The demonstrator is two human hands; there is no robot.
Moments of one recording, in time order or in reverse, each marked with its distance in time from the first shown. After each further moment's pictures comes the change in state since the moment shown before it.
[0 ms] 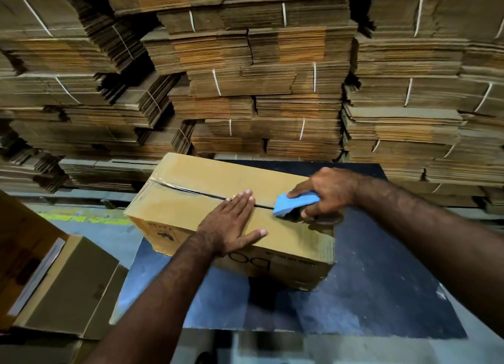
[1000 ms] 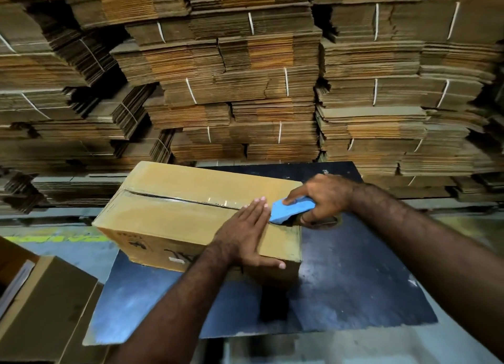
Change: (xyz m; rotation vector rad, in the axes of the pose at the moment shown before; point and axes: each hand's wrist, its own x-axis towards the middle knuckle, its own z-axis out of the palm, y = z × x) left_hand 0.038 0.088 0.000 0.034 -0.003 0.161; right_hand -0.040 0.040 0.028 -0.018 0.015 0.051
